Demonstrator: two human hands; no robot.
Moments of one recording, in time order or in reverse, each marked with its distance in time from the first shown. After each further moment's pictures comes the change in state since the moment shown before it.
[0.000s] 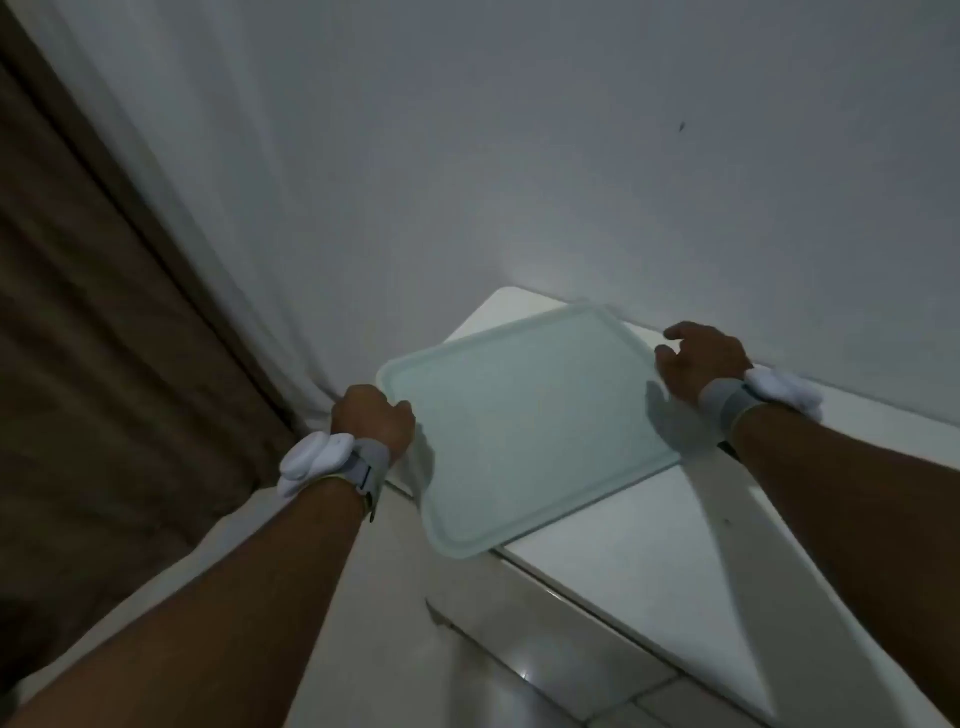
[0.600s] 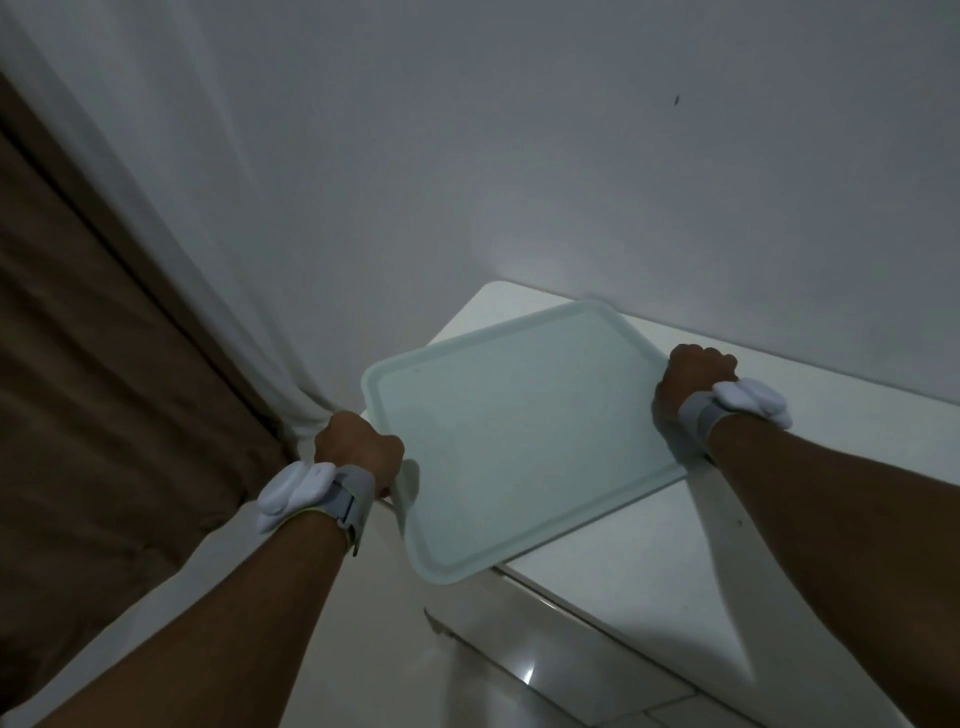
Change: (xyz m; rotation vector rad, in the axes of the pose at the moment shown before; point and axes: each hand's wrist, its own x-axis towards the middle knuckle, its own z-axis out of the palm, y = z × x) left_hand 0.009 -0.017 0.015 0.007 -0.092 -0.156; right_hand 0.012 0.018 0.053 -0.333 0.008 0.137
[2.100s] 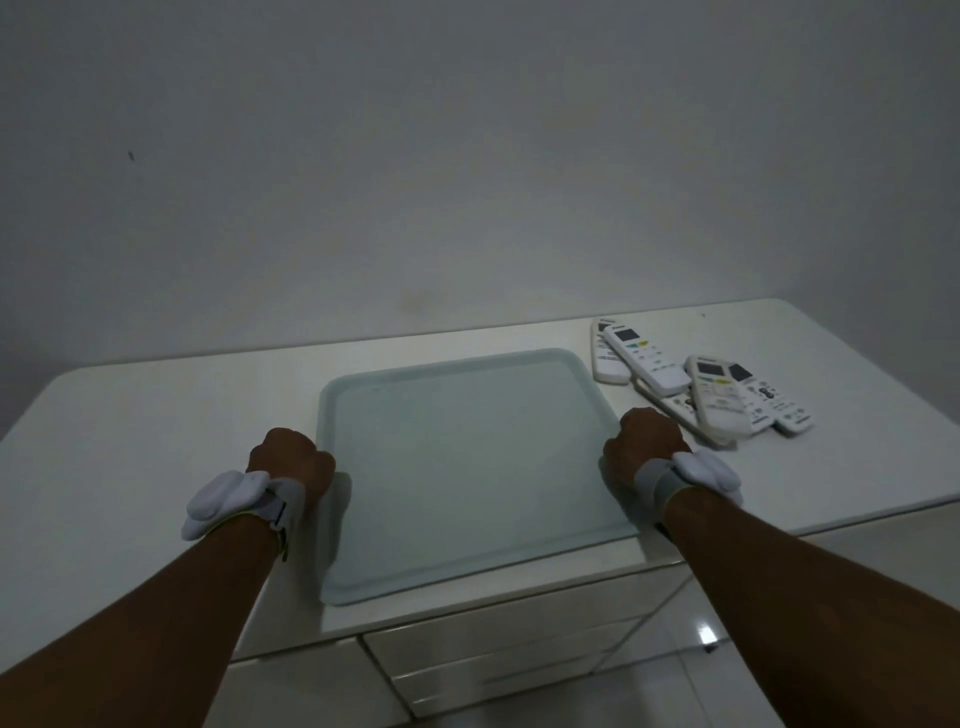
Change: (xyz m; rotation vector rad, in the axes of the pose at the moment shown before) left_hand -0.159 0.134 0.179 0.271 -0.336 0.678; right_hand -0.198 0.321 -0.061 0.196 0.043 0.782
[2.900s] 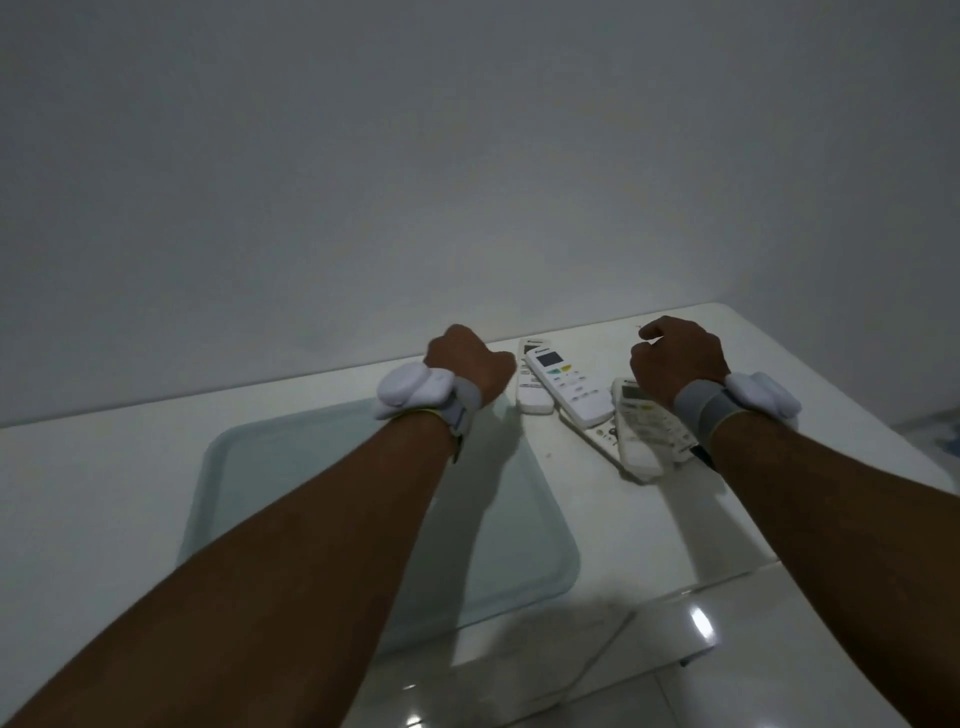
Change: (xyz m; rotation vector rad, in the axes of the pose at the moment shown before) left_hand -0.030 0.284 0.097 -0.186 -0.093 0.397; right_hand 0.129 0.060 -0.105 0.274 0.239 -0.092
